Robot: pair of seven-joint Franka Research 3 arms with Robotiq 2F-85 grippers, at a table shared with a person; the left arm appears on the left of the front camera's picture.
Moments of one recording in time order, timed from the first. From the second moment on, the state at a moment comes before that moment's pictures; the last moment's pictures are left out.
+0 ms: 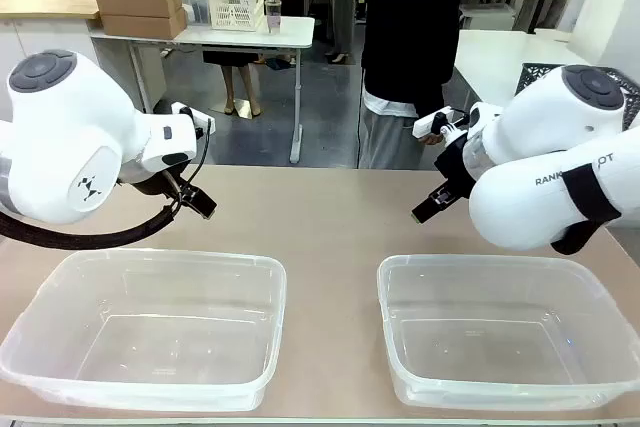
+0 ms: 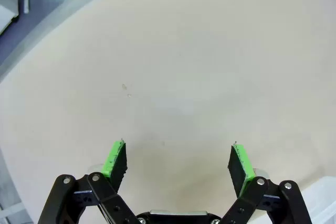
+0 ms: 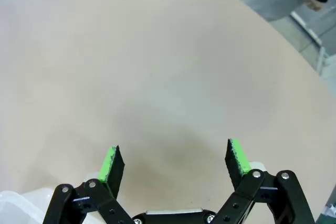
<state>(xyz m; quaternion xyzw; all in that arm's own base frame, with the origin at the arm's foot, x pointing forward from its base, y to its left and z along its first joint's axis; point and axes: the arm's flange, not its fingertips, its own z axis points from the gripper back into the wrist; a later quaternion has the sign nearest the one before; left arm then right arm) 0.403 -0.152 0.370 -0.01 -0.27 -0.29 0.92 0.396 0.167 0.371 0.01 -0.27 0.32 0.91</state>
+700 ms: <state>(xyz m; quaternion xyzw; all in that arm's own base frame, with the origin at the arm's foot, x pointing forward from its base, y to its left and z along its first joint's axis) 0.403 -0.152 0.370 -0.01 -0.27 -0.29 0.92 0.396 0.167 0.371 0.01 -0.27 0.32 0.91</state>
